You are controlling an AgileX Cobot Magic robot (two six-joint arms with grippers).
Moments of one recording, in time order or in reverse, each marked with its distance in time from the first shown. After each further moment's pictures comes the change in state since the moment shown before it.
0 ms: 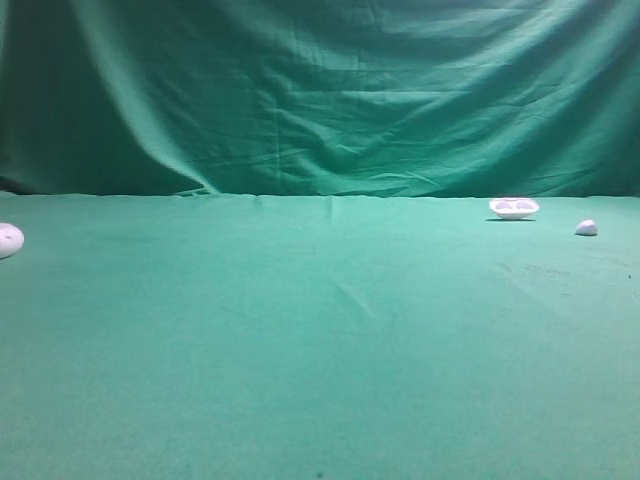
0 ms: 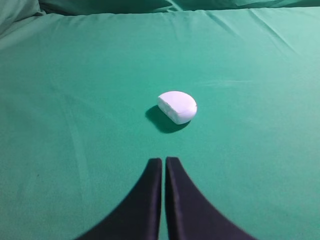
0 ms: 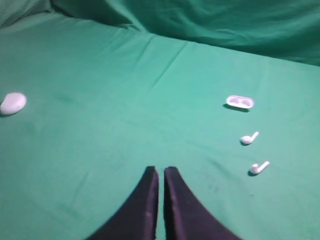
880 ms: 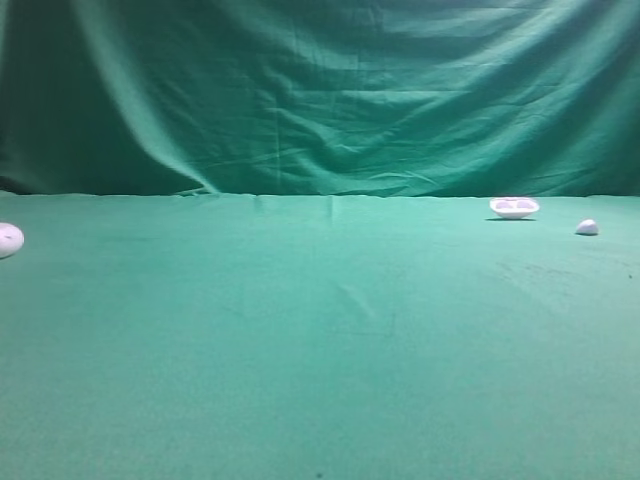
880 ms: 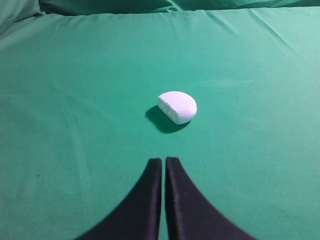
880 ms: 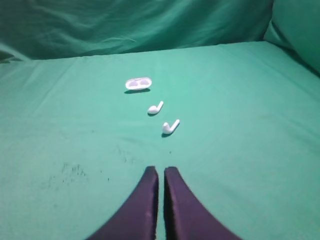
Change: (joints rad) left arm 0.000 0.000 0.000 0.000 0.000 0.000; right arm -0.257 -0.316 0.531 0.077 -0.283 0.022
